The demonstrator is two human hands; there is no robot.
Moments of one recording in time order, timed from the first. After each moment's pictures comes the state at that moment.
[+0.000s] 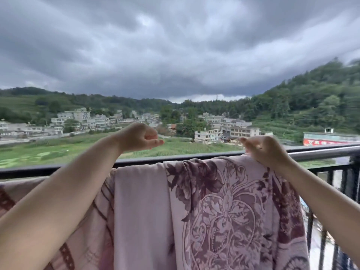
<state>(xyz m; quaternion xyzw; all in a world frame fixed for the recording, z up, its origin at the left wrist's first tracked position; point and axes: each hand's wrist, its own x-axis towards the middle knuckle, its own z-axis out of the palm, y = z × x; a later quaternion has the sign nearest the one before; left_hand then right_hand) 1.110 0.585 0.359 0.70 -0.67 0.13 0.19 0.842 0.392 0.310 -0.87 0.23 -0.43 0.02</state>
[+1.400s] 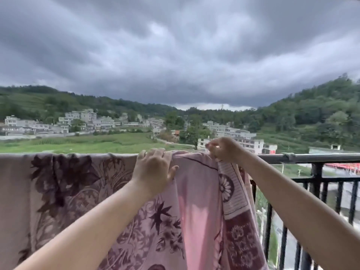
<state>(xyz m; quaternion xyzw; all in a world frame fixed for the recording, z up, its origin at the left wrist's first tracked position) 0.801 0.434 0.285 0.81 -0.50 0.28 0.13 0.684 0.258 0.331 -0.93 0.23 -0.29 0.03</state>
